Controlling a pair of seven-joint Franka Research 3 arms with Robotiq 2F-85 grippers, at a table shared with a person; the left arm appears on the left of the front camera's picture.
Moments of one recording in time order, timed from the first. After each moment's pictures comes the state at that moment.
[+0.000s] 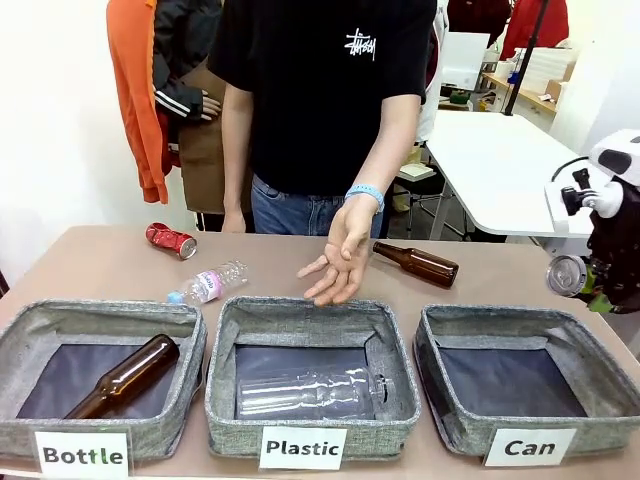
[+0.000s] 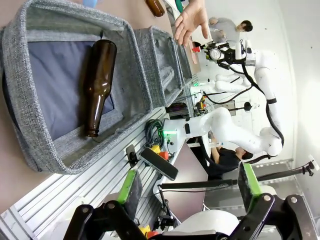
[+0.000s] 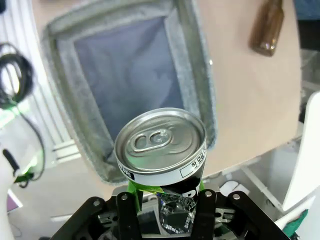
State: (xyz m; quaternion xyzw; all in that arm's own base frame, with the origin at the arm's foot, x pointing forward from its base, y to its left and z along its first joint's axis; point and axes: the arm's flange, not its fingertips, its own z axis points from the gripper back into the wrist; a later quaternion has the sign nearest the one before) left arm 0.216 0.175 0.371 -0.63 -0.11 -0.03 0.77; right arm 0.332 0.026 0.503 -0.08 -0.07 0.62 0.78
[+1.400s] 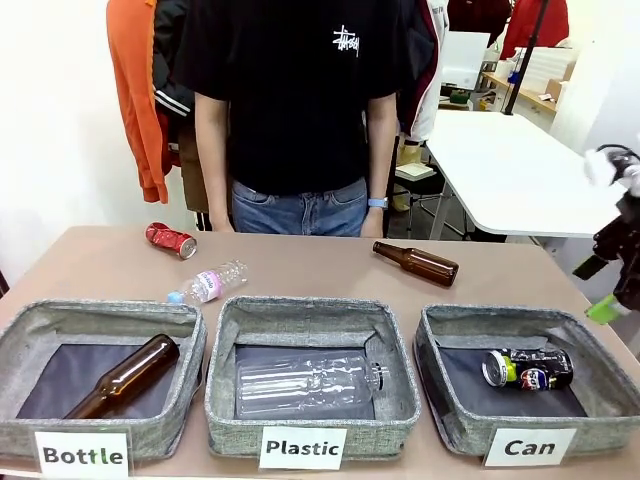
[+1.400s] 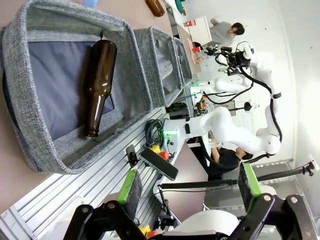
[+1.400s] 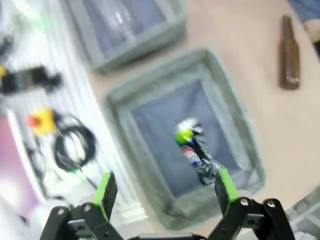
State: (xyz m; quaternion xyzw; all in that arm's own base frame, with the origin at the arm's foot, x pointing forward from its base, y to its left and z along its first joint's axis) left arm 0.216 0.175 0.371 -0.63 -0.11 -0.03 0.77; right arm 0.315 -0.013 0.511 0.17 -0.16 0.51 0.82
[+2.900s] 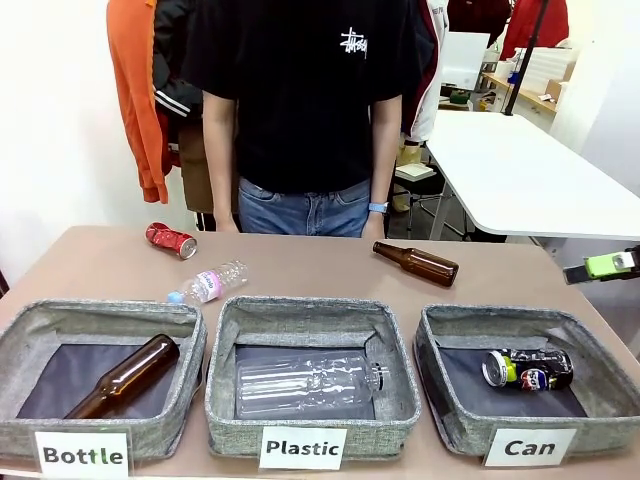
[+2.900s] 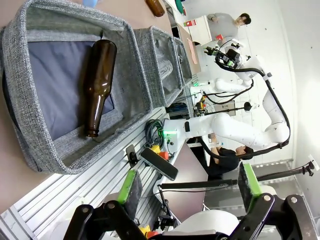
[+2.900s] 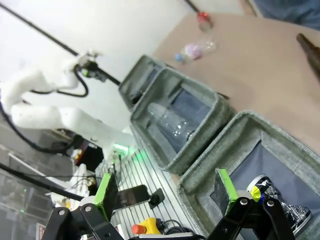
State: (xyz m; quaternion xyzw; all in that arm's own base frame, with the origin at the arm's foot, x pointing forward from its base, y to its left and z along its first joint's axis) left arm 0.216 0.175 0.371 -0.63 -0.11 -0.03 0.77; right arm 0.328 -0.073 0.450 0.51 -0.23 0.25 0.79
